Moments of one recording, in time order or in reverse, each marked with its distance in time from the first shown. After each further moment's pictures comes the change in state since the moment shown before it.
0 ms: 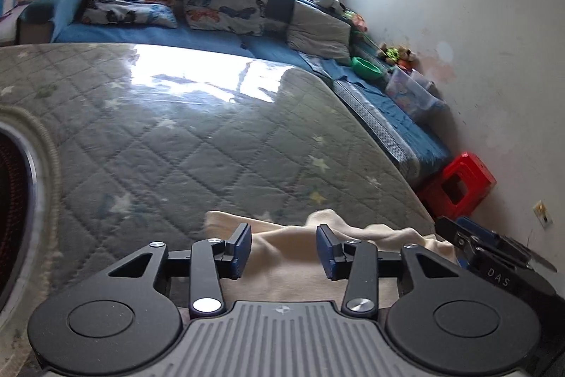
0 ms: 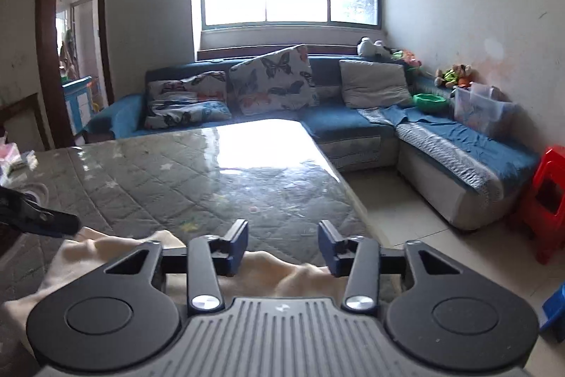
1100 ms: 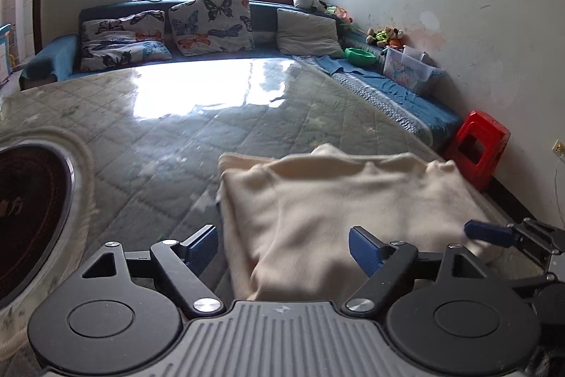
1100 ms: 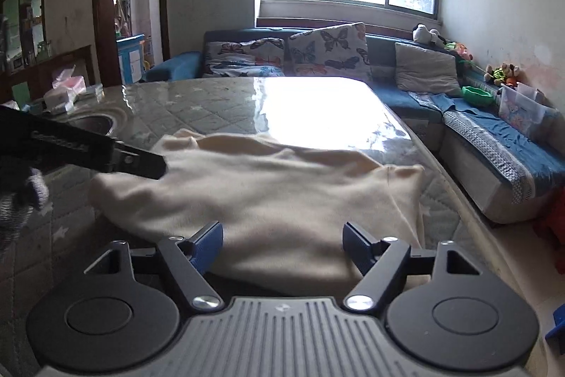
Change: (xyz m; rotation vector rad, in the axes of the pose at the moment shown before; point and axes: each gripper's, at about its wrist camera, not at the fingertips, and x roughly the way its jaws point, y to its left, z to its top) left arm -0.040 -0.013 -0.078 0.191 -0.056 0.127; right arm -0.062 0.047 -0.073 -0.144 0.095 0.112
